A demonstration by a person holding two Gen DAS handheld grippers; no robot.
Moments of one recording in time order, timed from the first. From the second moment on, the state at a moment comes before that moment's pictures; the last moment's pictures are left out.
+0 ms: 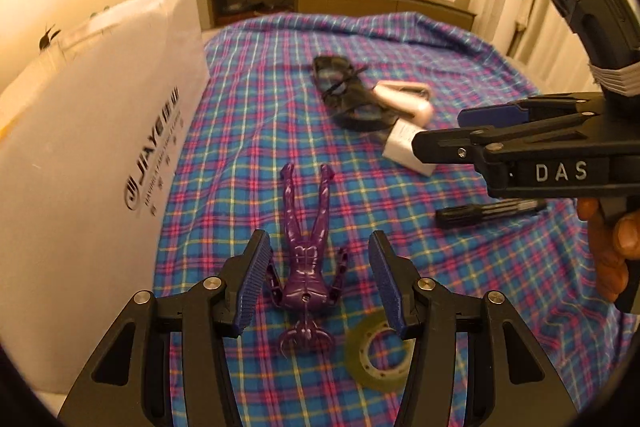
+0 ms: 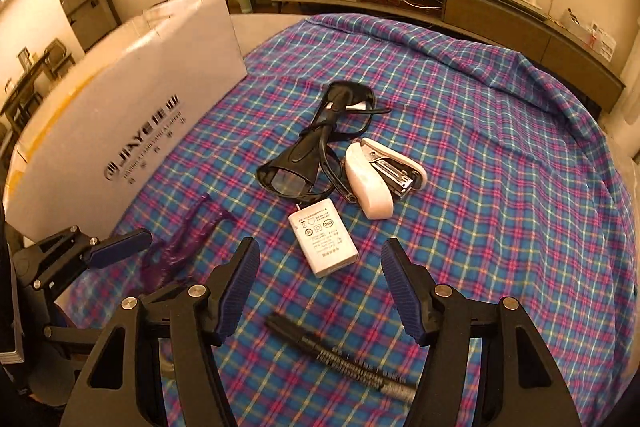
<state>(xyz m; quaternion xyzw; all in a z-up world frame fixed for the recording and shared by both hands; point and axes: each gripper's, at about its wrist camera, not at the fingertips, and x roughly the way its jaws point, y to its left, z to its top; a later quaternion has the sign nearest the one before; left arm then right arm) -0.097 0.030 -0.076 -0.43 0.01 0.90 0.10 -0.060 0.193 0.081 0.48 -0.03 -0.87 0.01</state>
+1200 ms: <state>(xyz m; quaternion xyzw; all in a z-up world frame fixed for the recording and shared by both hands) -0.085 0.002 -0.049 -0.40 -0.08 0.90 0.13 -0.047 0.177 0.082 0.49 -0.14 -0.86 0.03</state>
